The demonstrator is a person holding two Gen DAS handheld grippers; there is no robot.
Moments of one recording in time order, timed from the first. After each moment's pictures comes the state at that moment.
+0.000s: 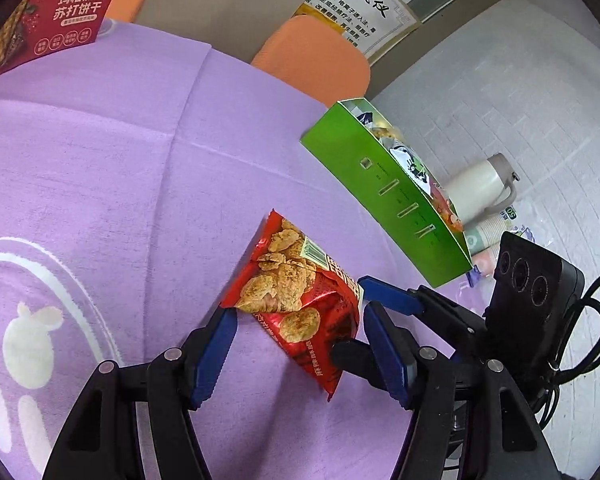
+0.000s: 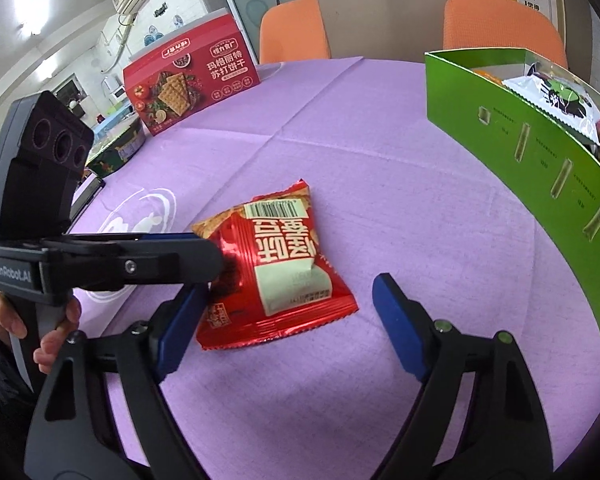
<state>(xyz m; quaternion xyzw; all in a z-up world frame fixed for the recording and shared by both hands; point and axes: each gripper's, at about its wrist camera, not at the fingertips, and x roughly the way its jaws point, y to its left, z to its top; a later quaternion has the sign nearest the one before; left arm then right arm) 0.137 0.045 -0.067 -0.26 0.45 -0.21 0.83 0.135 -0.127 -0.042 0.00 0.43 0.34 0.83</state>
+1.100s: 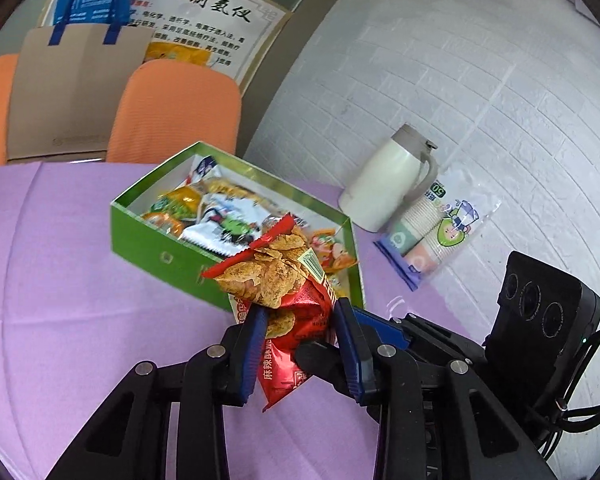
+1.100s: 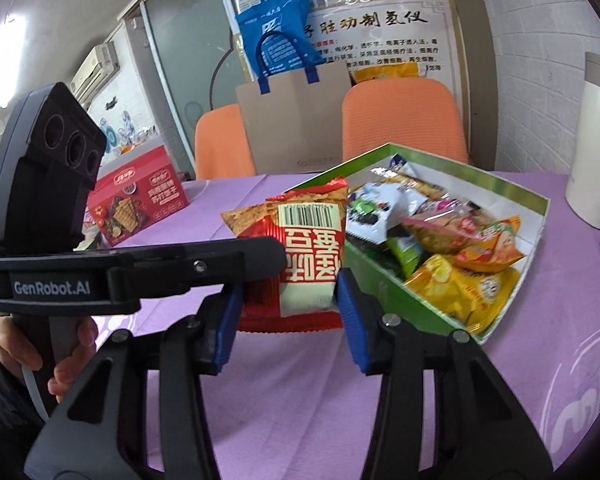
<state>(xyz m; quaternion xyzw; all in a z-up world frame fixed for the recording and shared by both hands) 0.195 -0.098 0.036 -0.14 0.38 -0.33 0.85 0.124 -0.252 0.043 0.06 0.30 0.22 0.93</state>
